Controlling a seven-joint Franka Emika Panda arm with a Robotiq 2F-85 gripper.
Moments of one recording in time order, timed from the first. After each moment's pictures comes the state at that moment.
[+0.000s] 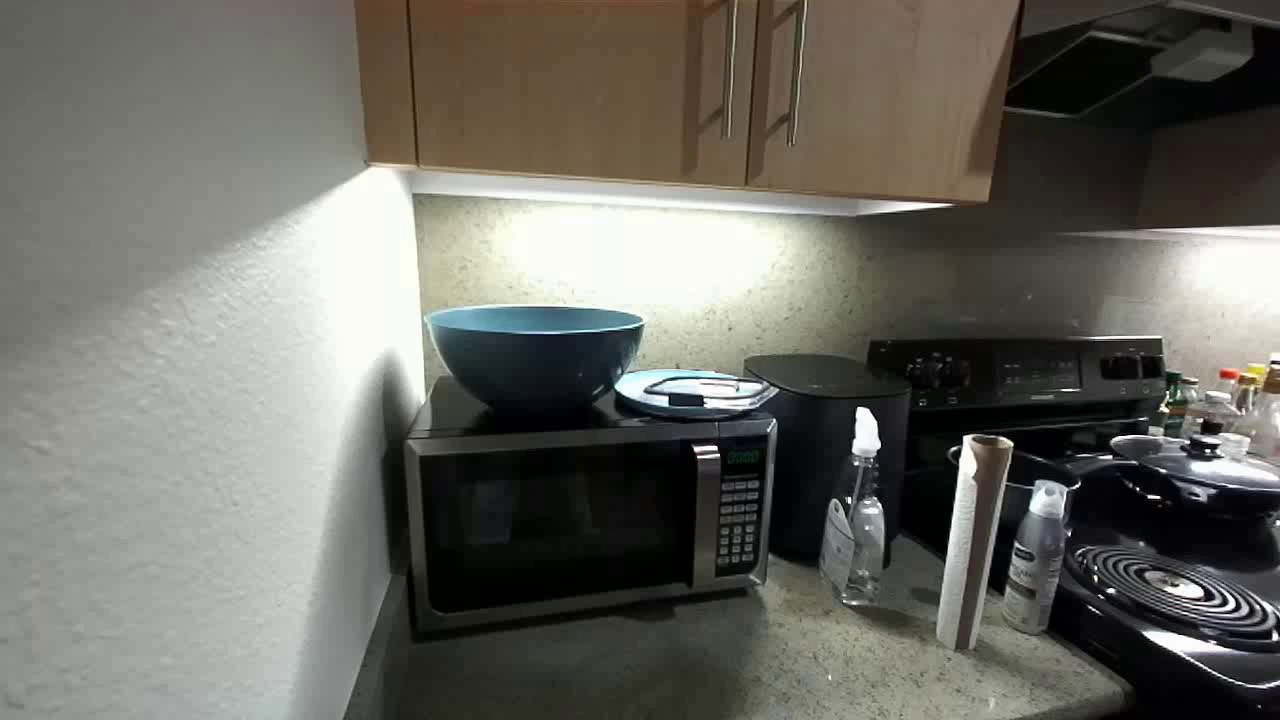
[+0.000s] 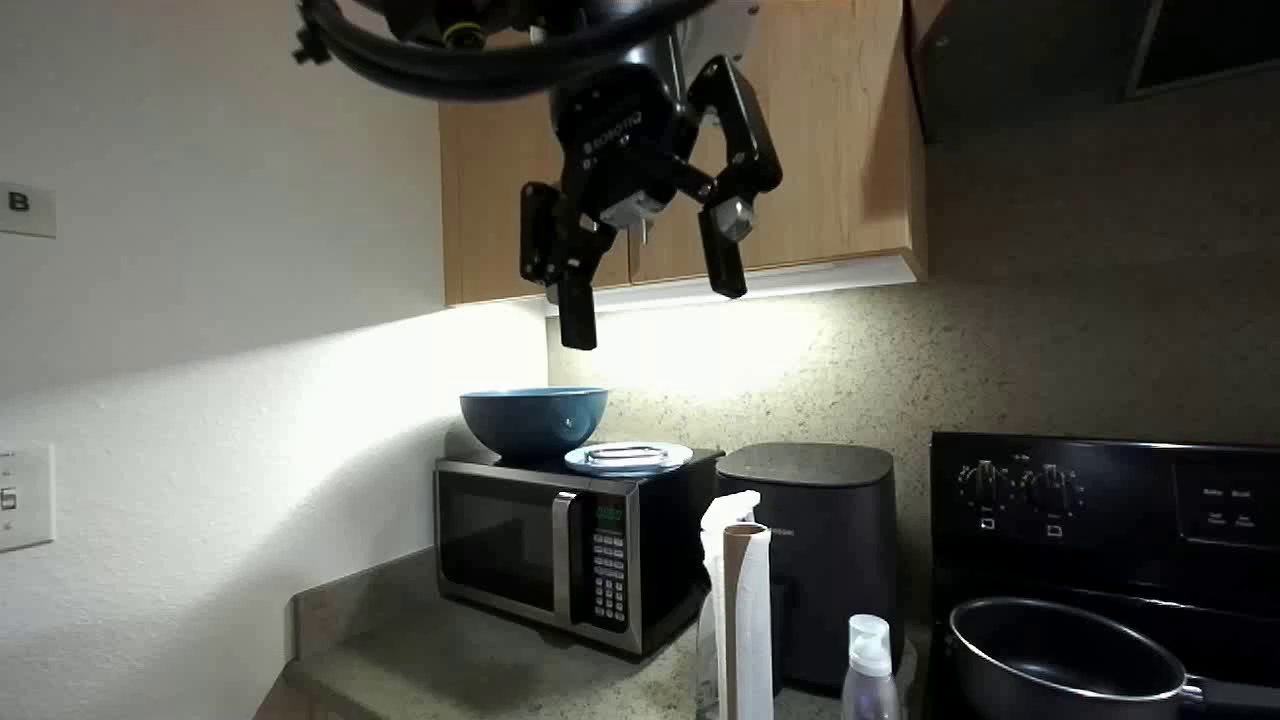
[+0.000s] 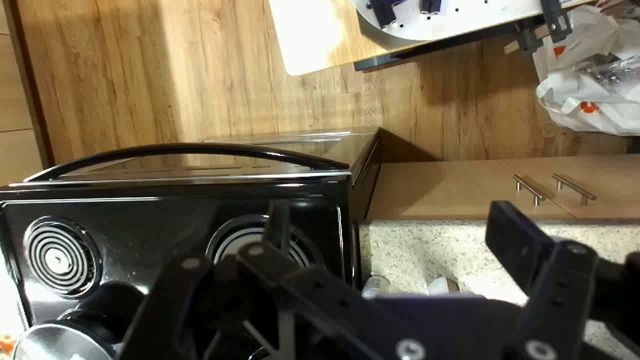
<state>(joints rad) -0.25 -0.74 -0.15 -2.34 -0.34 1.52 -0.08</state>
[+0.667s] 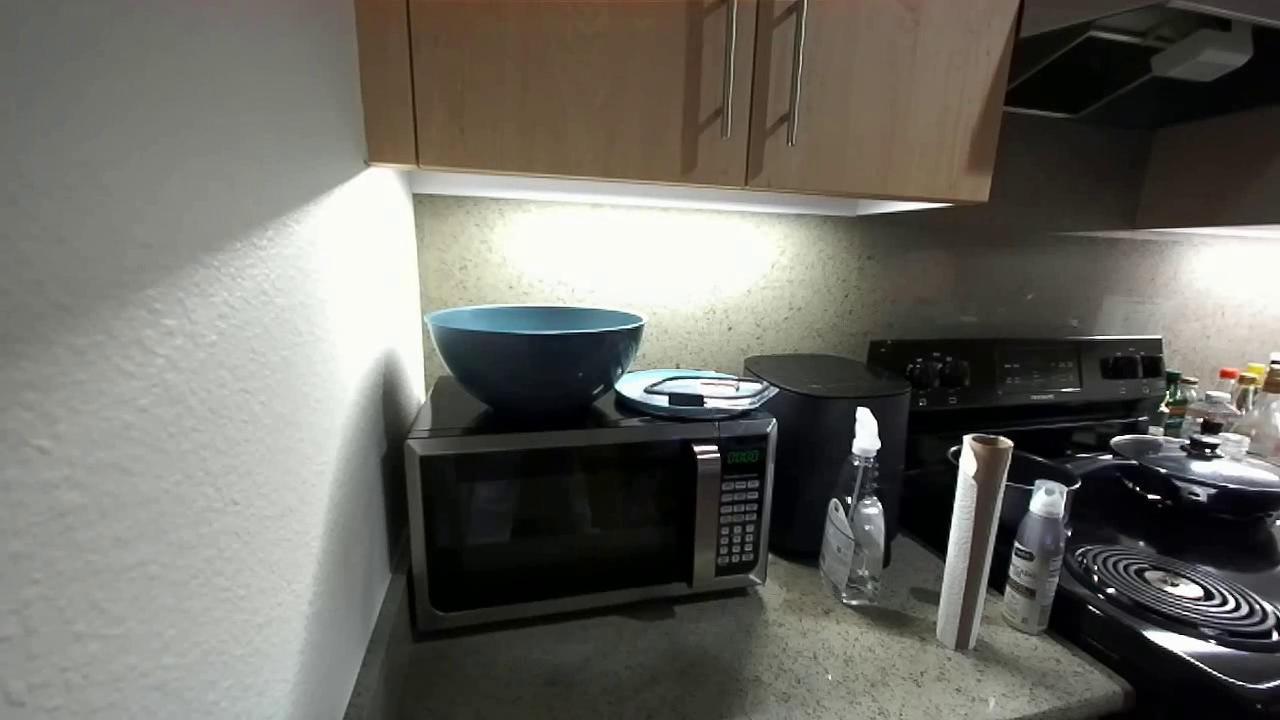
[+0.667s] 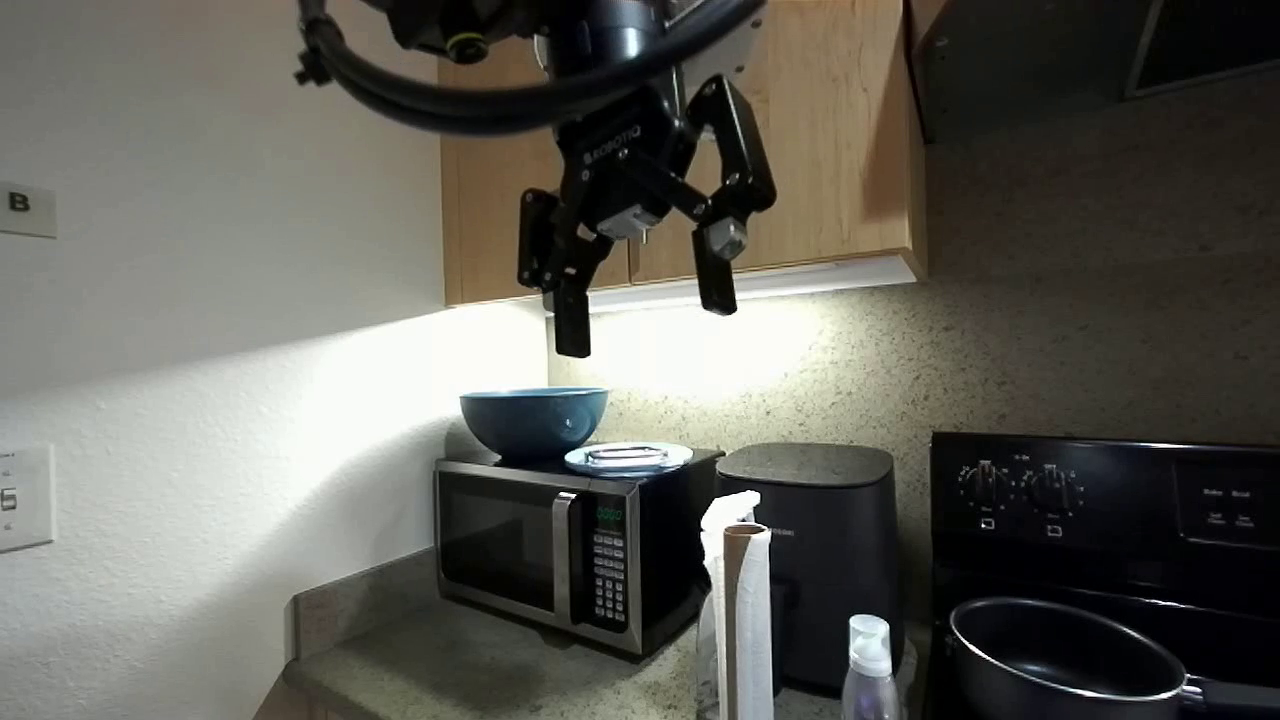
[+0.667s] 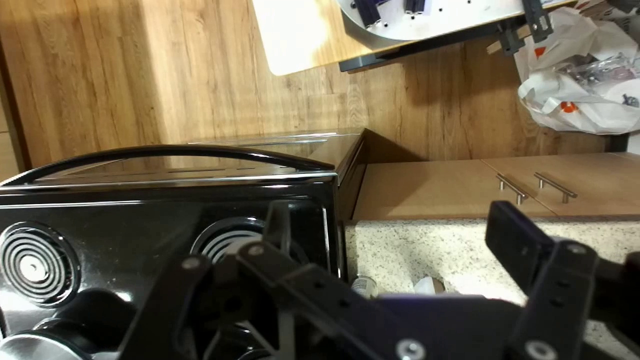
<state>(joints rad) -0.23 -0.73 -0.18 -2.34 -0.31 1.52 -0.07</state>
